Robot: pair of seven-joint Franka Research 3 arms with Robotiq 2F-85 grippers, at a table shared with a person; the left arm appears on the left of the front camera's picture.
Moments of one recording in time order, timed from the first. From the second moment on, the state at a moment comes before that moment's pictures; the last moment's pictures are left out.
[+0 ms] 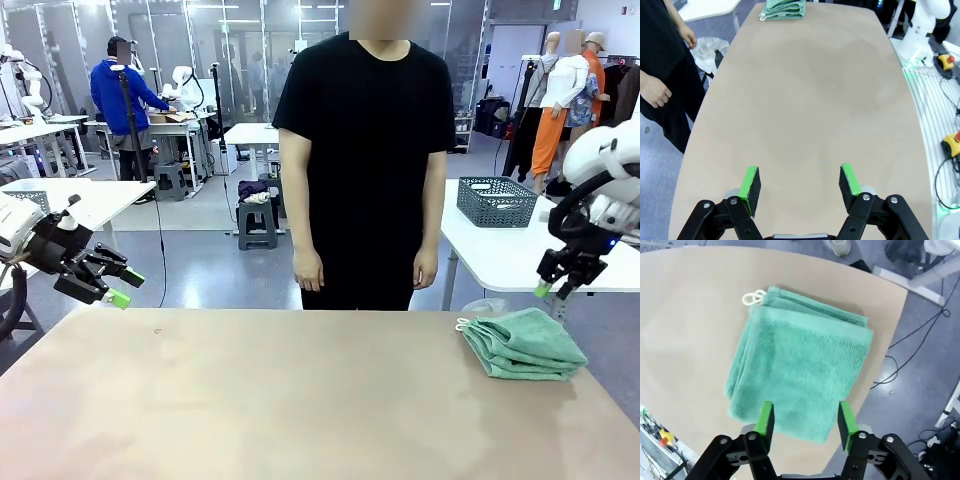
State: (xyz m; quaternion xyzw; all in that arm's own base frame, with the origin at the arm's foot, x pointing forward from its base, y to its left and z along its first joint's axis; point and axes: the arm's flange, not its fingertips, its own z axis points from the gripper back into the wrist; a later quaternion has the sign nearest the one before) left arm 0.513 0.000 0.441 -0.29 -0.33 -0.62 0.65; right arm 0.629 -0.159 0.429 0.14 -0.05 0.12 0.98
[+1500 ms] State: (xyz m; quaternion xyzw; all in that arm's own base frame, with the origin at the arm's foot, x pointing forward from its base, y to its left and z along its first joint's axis) left arm 0.513 0.000 0.441 -0.29 -0.33 -0.62 0.65; right arm 0.420 -0.040 0.698 0.06 -0.14 0.07 0.99
